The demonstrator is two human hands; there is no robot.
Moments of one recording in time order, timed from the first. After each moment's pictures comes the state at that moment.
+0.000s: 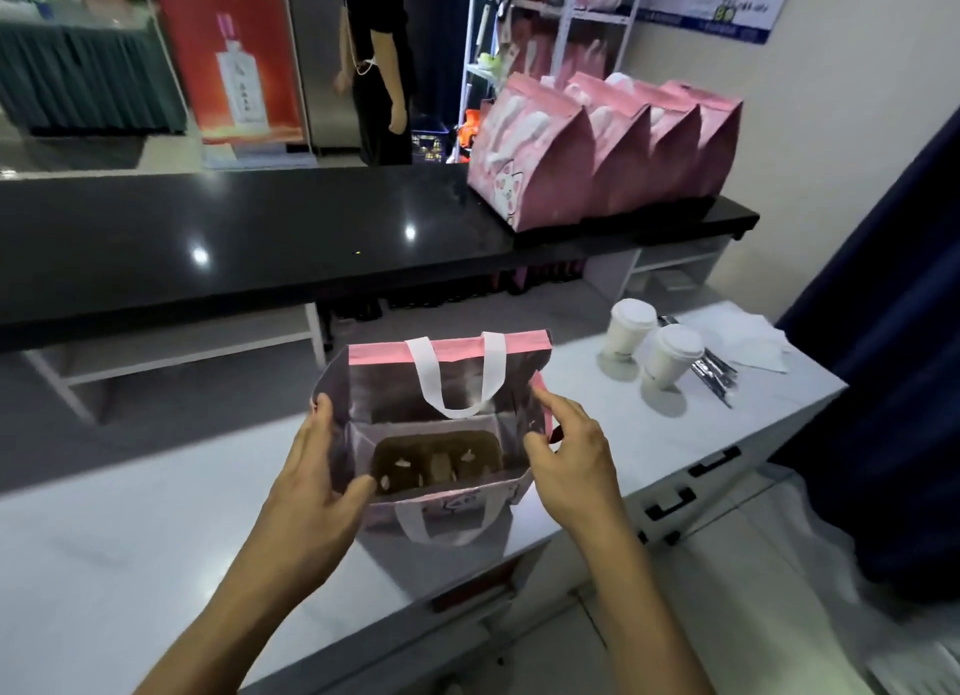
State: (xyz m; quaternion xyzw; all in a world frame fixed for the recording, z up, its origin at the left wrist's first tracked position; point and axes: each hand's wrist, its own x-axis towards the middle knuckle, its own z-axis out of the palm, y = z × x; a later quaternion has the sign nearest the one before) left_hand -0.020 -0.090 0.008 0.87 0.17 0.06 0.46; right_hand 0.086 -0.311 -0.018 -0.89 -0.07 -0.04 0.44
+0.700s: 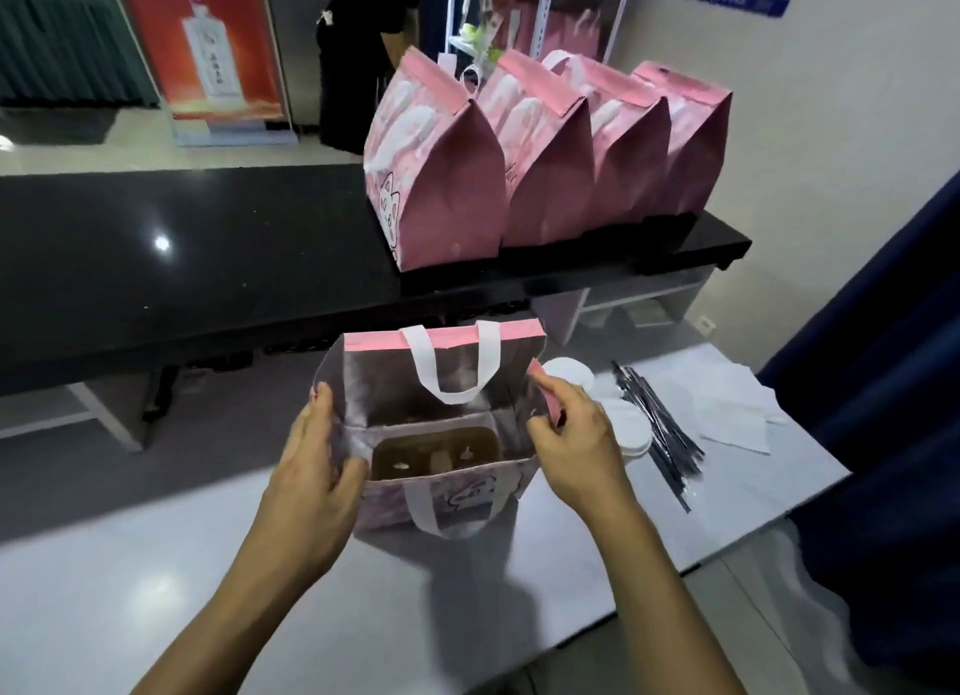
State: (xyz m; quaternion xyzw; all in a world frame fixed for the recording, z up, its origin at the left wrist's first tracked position) left_hand 0.245 -0.237 -0.014 0.88 0.19 0.09 0.44; right_hand 0.362 -0.461 -0.019 -0.89 -0.09 -0.01 0.44
